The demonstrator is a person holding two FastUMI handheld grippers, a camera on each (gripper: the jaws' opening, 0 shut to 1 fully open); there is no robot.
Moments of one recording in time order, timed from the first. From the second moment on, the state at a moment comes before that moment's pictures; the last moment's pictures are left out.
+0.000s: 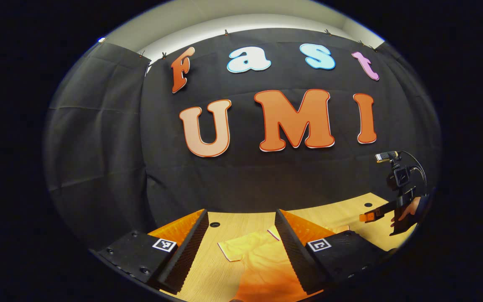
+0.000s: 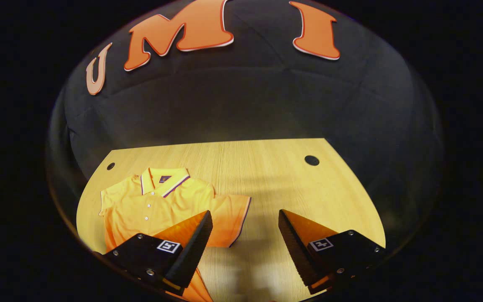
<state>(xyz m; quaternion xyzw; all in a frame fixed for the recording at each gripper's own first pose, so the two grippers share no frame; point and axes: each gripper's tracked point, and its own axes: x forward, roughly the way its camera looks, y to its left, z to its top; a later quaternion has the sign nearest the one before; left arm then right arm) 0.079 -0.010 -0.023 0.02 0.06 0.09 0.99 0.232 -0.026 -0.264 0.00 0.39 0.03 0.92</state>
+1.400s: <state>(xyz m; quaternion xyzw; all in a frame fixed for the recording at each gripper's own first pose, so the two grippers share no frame) 0.022 0.016 -0.064 0.01 0.14 0.20 0.97 0.253 -0.010 -0.394 0.00 0.63 0.02 0.78</state>
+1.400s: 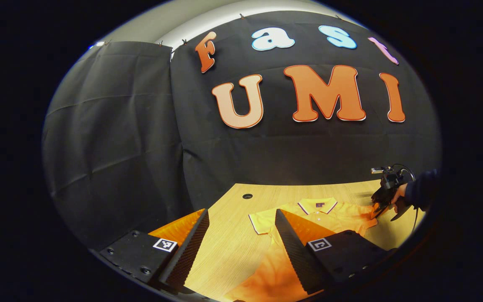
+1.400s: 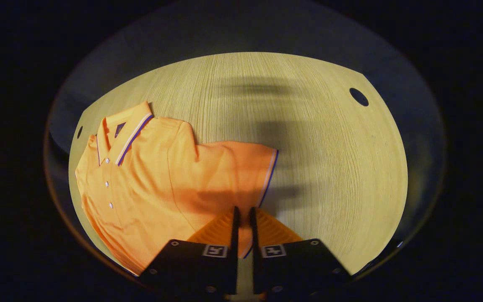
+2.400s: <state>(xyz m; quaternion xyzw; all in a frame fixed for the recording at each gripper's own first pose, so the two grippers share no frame) 0.006 0.025 -0.079 0.00 0.15 0.21 0.97 0.265 0.100 -0.326 0.15 0.57 0.15 0.79</state>
